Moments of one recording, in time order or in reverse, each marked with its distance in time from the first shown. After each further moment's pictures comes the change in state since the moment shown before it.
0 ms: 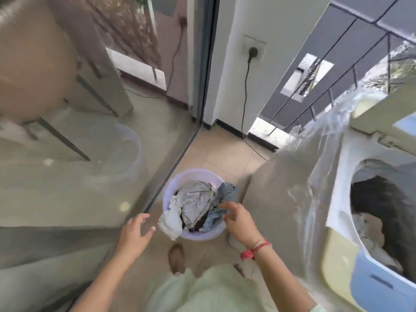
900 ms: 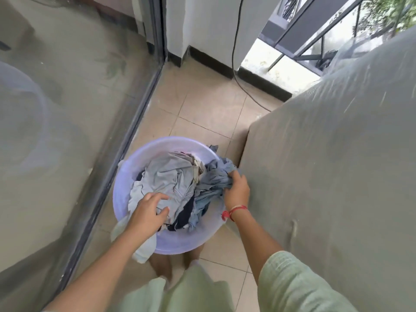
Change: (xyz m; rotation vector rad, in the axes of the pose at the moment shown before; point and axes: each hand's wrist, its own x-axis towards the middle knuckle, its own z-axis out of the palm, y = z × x) left_hand 0.219 -0.052 0.241 0.070 -0.386 0.157; right_hand 0.271 0.233 0.139 -0.061 0.462 0.380
